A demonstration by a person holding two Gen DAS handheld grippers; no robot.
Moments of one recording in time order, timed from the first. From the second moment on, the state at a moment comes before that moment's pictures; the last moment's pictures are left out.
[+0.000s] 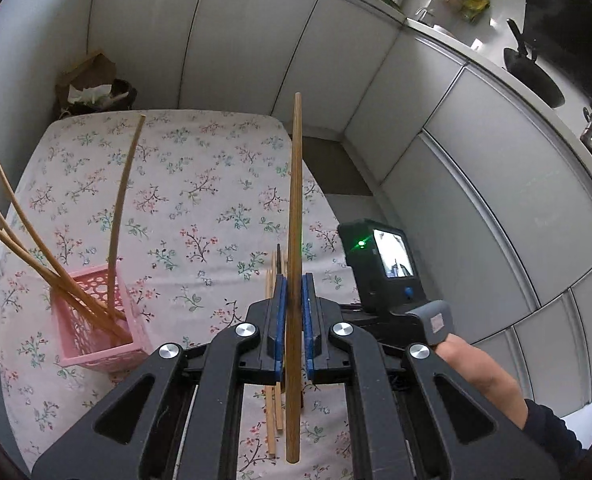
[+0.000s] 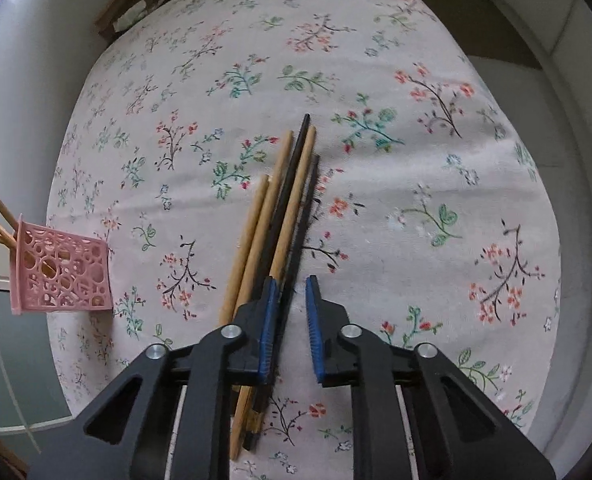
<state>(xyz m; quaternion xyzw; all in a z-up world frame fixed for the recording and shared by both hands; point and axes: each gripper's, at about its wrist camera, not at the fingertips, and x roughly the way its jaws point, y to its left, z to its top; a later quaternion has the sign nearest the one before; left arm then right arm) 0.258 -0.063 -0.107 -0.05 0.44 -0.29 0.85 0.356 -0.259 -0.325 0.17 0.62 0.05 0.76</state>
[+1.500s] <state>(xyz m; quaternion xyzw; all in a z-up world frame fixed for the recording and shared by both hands) 0.260 -0.044 -0.095 -0.06 0.42 -0.28 0.86 0.356 -0.222 -0.330 0.14 0.64 0.07 0.75</state>
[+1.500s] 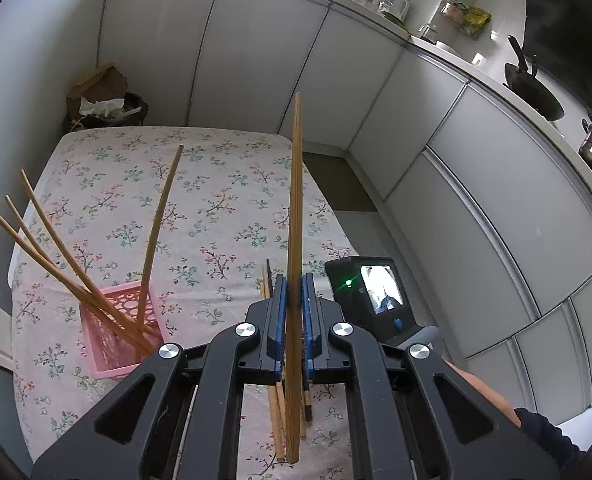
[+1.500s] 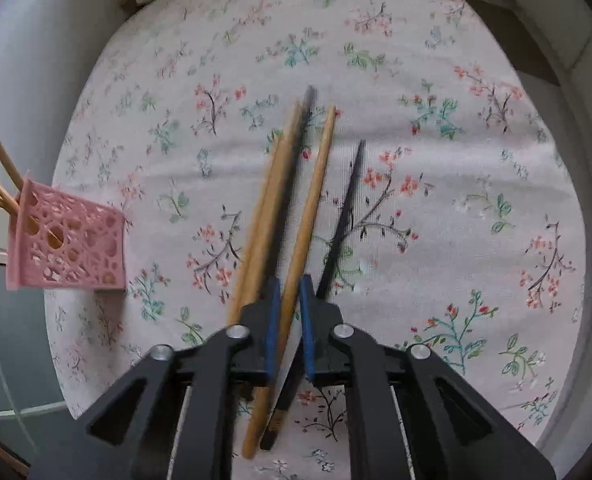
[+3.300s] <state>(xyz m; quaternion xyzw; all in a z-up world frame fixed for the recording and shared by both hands) 0.268 0.038 -0.152 -0.02 0.20 -0.13 0.97 0.270 -0.227 -0.136 0.19 0.20 0.16 0.95</state>
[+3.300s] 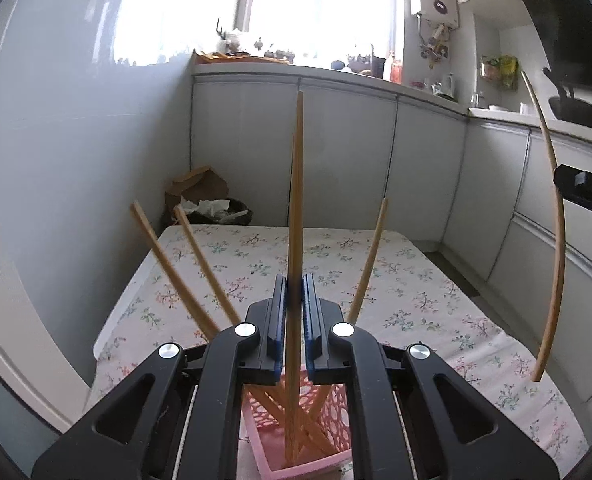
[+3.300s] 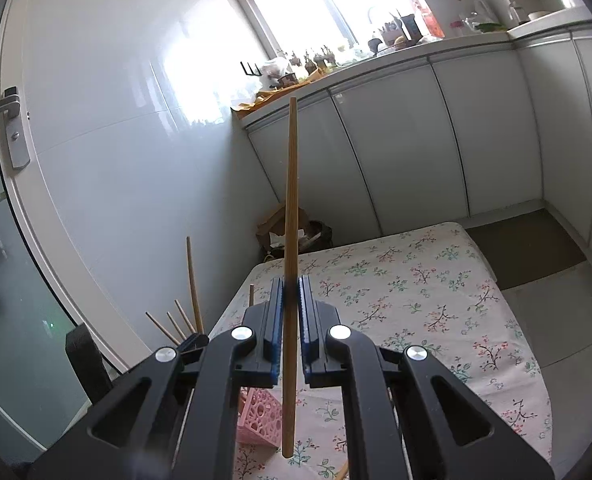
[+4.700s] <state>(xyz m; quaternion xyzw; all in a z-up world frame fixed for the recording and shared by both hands) 0.266 0.127 -0.097 -0.18 0.40 -0.07 0.90 0.315 -0.081 -0.209 0.11 0.24 0.16 0.95</state>
